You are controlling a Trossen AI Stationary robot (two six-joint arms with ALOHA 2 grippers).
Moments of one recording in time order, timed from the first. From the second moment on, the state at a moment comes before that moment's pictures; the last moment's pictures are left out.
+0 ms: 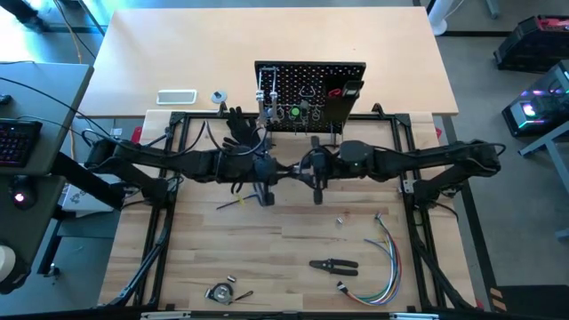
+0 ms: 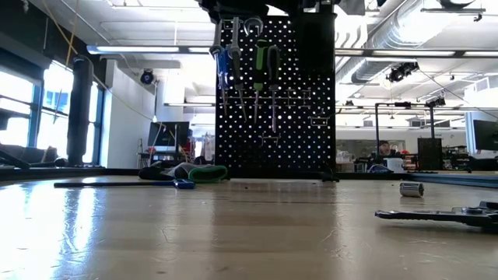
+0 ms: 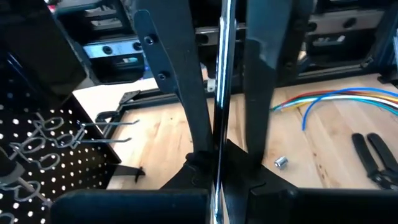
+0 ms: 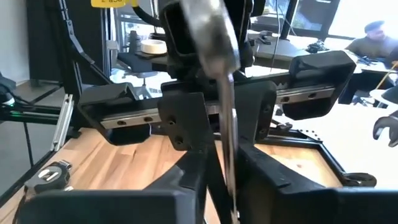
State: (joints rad) left arm -0.05 1.42 1.10 0.02 -0.22 0.20; right arm 0.01 1.41 1.01 0.26 -0.02 -0.11
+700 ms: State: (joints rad) left arm 0.07 1.38 1.10 0.05 -0.10 0.13; right arm 0.03 1.30 1.00 0.08 0.01 -0.09
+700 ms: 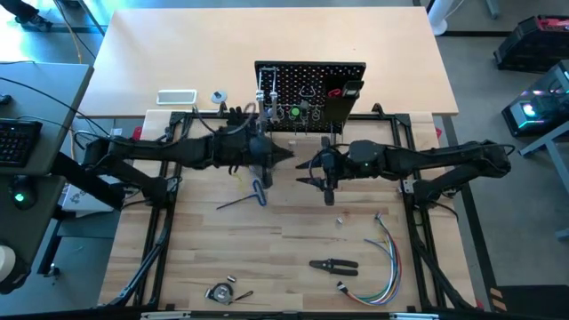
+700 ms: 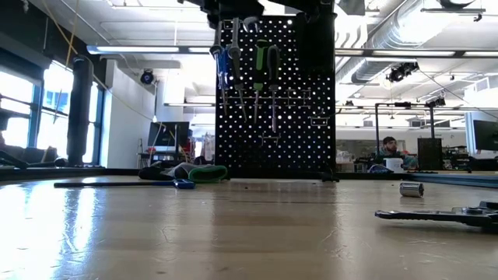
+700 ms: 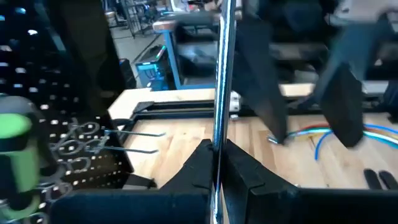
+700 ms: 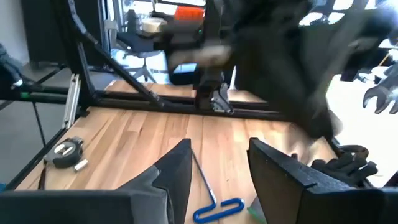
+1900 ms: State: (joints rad) left arm 0.47 1.30 1.06 0.06 0.31 -0.14; right arm 0.04 1.30 1.00 0.11 0.02 -0.12
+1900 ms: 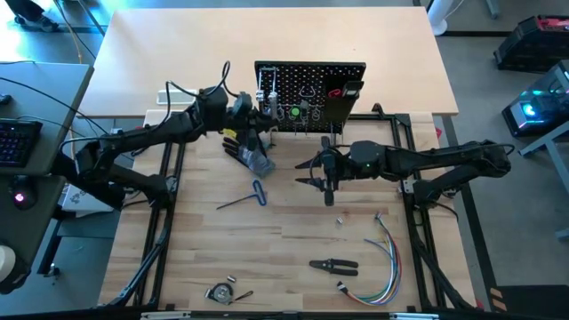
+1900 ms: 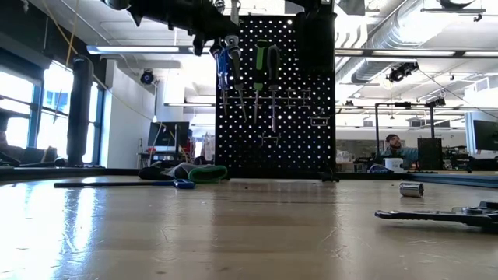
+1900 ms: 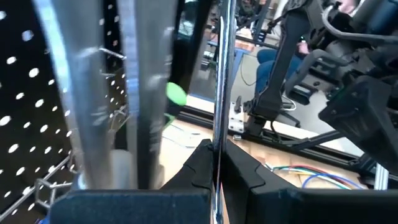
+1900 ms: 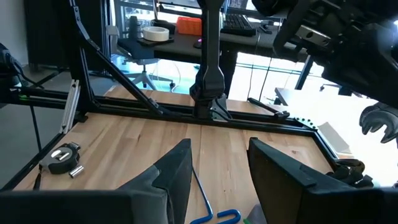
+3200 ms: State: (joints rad) left arm 0.47 1.34 1.05 -0.11 0.34 -0.21; right arm 0.04 1.30 1.00 0.07 0.02 -0.11
